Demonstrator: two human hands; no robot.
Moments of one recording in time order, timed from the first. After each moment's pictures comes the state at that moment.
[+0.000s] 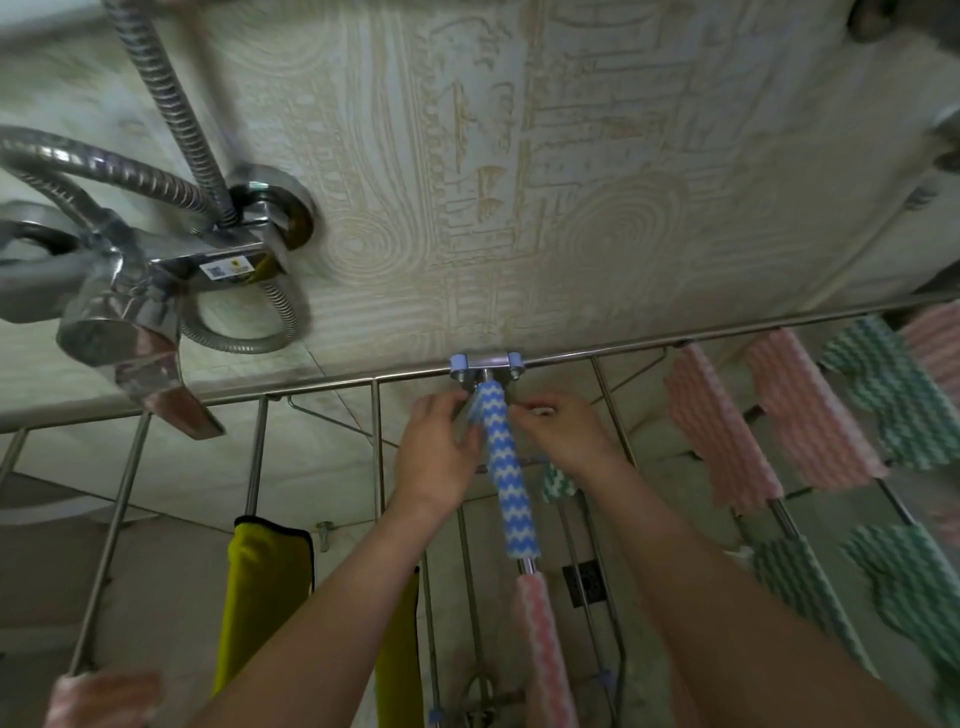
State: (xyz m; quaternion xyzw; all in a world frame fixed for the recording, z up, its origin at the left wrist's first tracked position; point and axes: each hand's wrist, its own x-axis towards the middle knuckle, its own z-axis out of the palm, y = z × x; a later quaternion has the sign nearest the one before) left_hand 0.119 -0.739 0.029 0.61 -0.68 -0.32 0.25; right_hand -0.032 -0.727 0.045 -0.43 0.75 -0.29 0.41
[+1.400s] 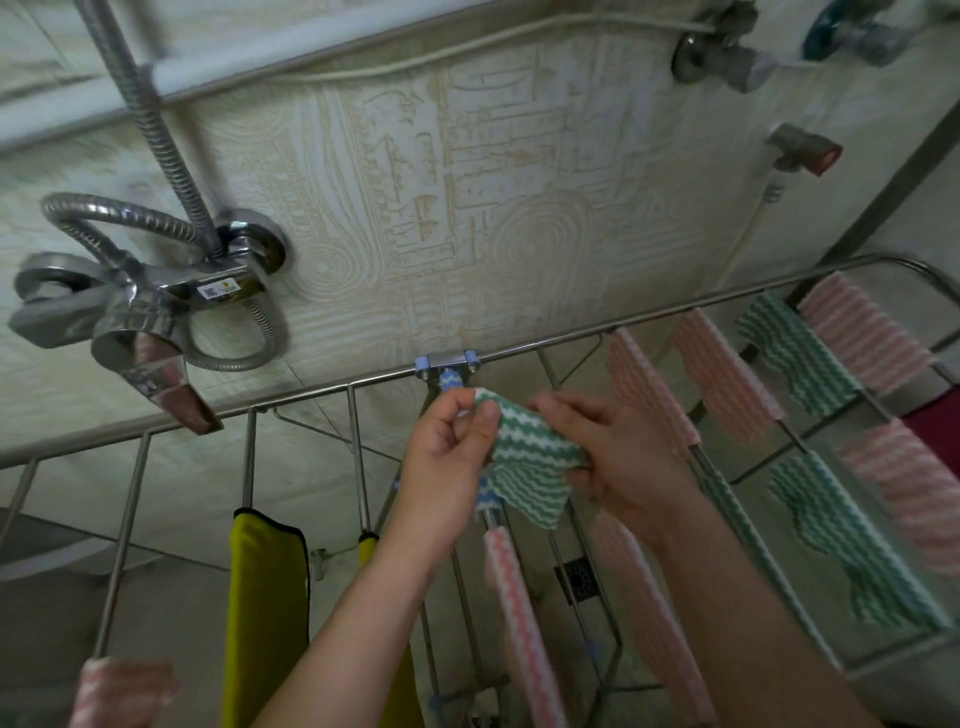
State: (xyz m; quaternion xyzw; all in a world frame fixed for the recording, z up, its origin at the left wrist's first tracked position) left_hand 0.097 -0.644 0.147 0.39 -0.49 -0.66 0.41; right_hand -0.055 -0.606 0.150 -0.26 0.57 -0.49 0.61
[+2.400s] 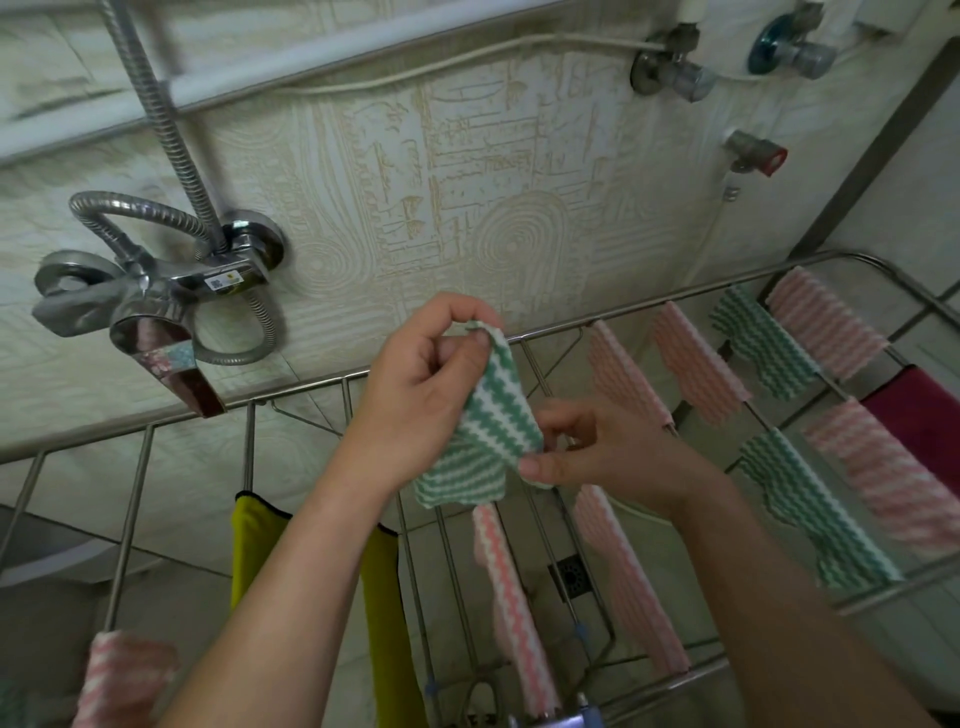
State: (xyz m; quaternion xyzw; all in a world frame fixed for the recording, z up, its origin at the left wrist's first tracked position) left_hand 0.108 -0.636 0.225 0.31 -0.67 -0.54 0.40; right_hand -0.066 -0.572 0.178 -0.57 0.51 -0.34 0.54
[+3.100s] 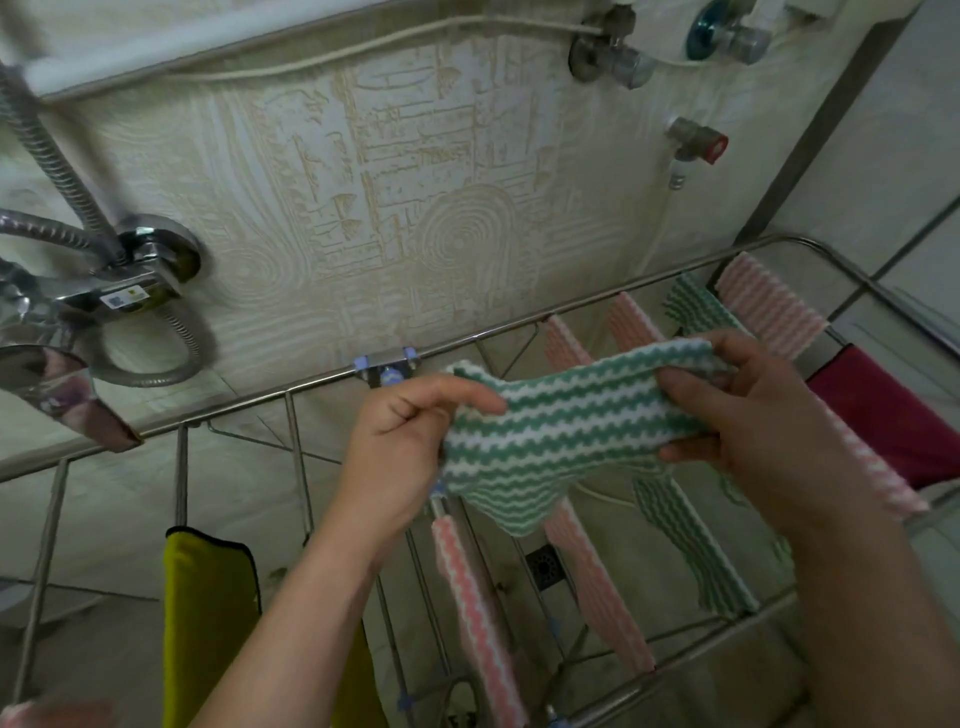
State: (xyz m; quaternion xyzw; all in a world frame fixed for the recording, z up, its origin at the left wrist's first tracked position) left_hand 0.086 -0.625 0.189 0.33 -0.58 -0.65 0.38; right_hand -0.134 -0.524 0.208 -0.31 0.65 -0.58 0.38
